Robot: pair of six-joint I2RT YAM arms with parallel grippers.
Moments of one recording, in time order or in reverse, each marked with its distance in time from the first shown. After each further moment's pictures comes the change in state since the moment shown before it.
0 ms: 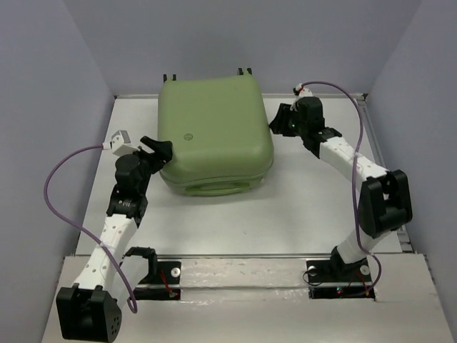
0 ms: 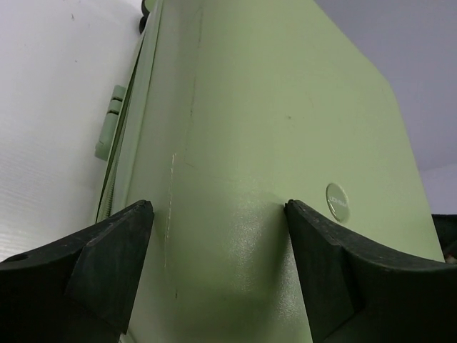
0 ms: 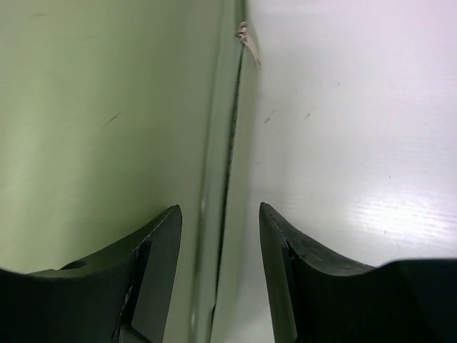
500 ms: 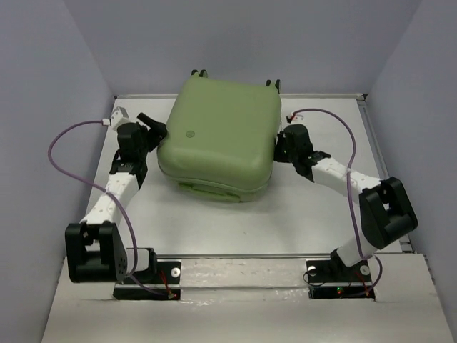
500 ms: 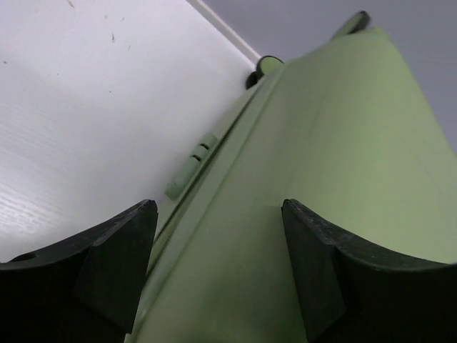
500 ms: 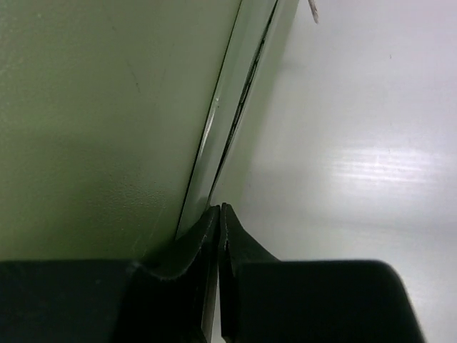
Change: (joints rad) left arm 0.098 0.520 0.342 -0.024 0.029 -0.008; right arm 0.163 -0.196 -0.372 0.104 0.239 0.119
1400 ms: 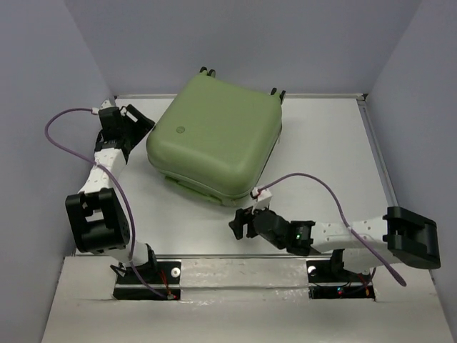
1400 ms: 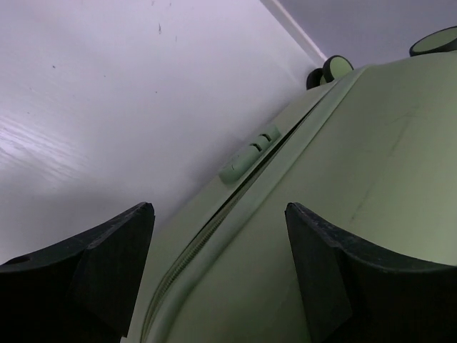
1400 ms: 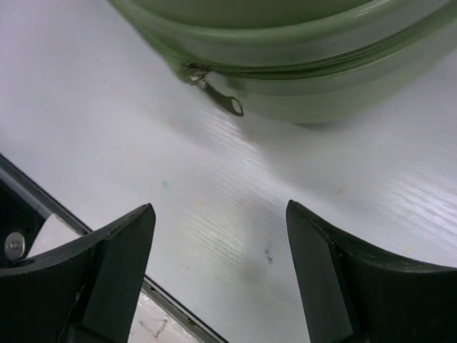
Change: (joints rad) left arm 0.179 0.119 0.206 -0.216 0.187 0.079; right arm 0.837 -0.214 -0.427 0.286 0.385 0.185
